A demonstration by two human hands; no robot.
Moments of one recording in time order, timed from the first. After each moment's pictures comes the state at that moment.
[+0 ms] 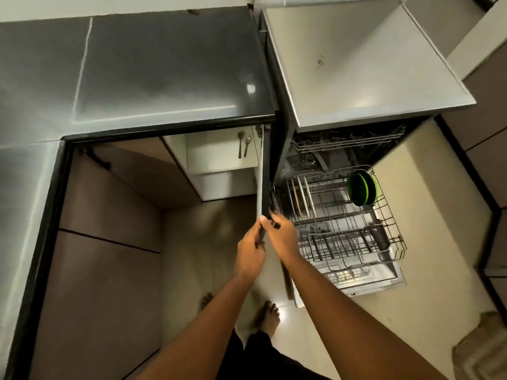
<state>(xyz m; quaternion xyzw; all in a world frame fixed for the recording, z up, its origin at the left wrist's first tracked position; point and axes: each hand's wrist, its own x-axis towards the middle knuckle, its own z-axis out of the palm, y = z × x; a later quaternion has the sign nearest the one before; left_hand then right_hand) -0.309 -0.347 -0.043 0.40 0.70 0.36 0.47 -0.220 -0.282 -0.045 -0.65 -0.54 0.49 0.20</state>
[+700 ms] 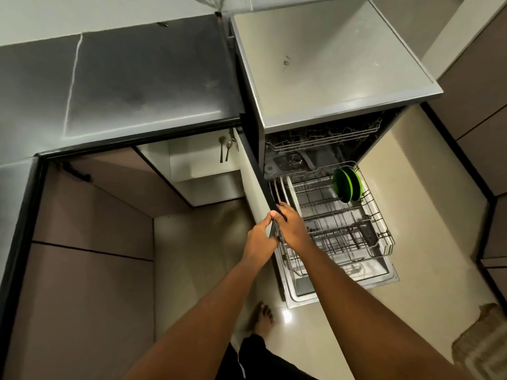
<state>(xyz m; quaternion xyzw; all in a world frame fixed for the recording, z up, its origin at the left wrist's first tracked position) -0.213 -0.294 -0.016 0.45 0.71 0.25 0.48 -0.110 -0.235 -0.052 -0.61 -0.60 0.49 0.16</state>
